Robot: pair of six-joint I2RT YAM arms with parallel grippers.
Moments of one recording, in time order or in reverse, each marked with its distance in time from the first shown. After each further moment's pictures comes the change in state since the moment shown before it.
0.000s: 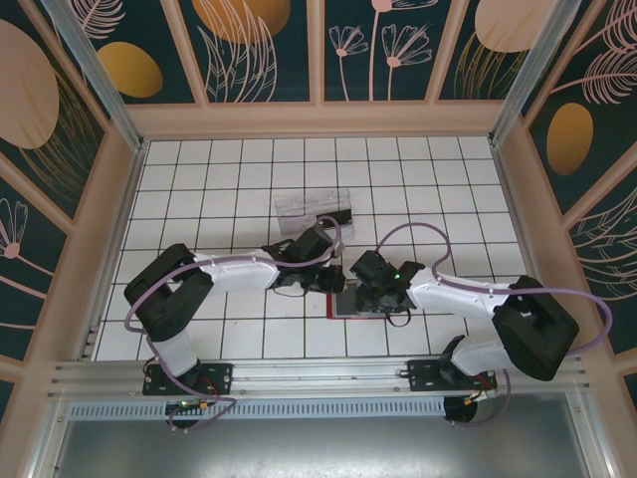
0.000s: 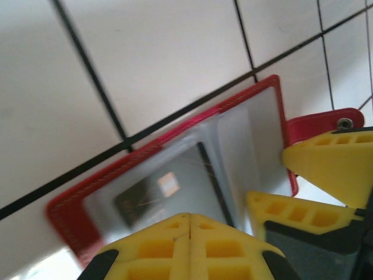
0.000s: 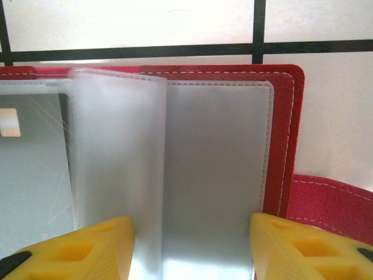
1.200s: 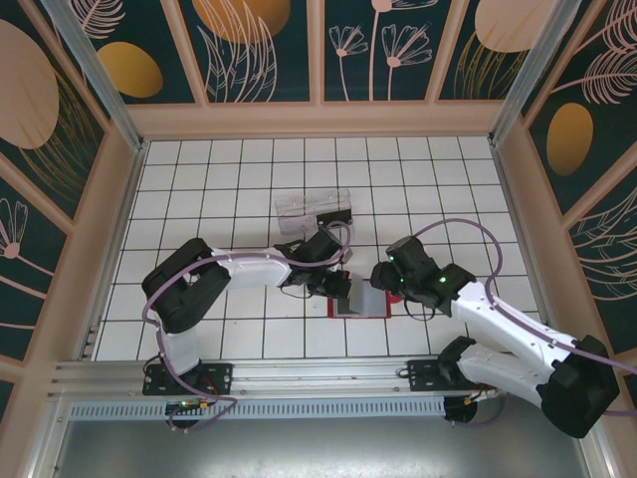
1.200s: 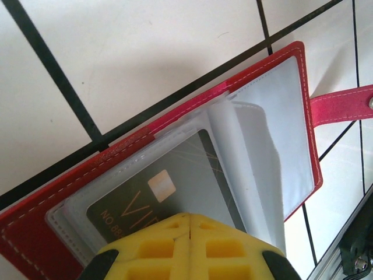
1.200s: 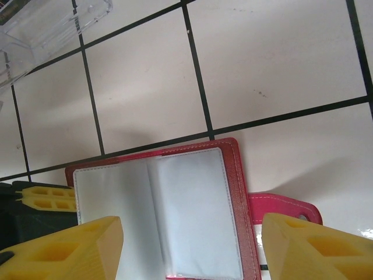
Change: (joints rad) left arm -0.015 0.091 0.077 -0.069 0.038 0.037; right arm -0.172 -0.357 -0.026 -0.044 -0.014 0.074
